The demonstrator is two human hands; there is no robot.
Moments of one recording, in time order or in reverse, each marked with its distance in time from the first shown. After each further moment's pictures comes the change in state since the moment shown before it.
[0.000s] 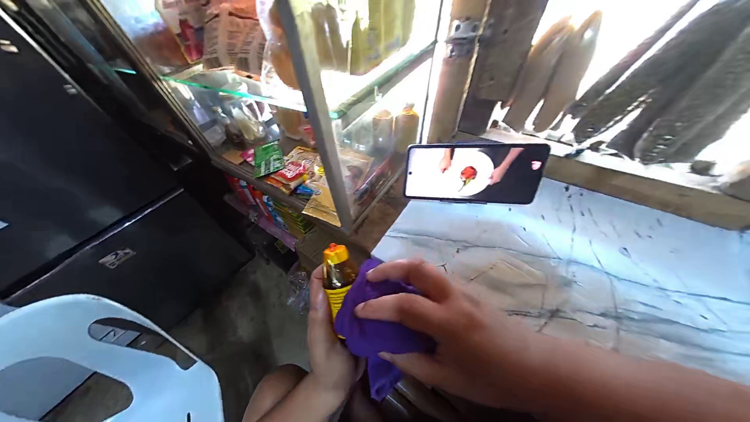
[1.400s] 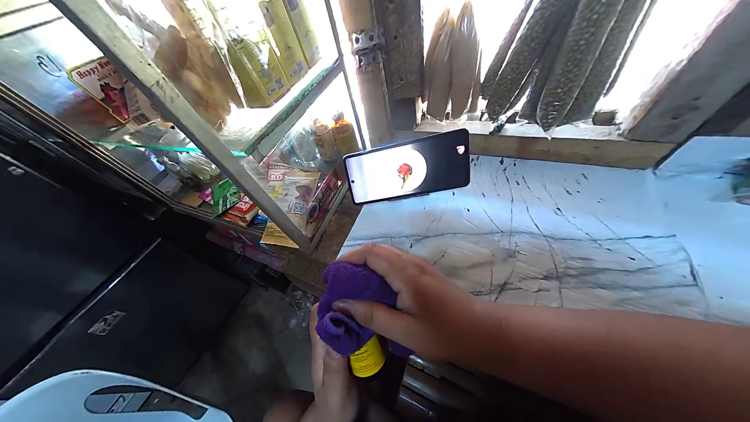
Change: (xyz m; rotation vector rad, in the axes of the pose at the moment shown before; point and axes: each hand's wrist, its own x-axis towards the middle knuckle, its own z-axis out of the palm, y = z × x) left_hand -0.026 -0.017 -0.008 0.120 -0.253 -0.083; right_hand 0.008 0.004 -0.010 0.202 0.171 0.286
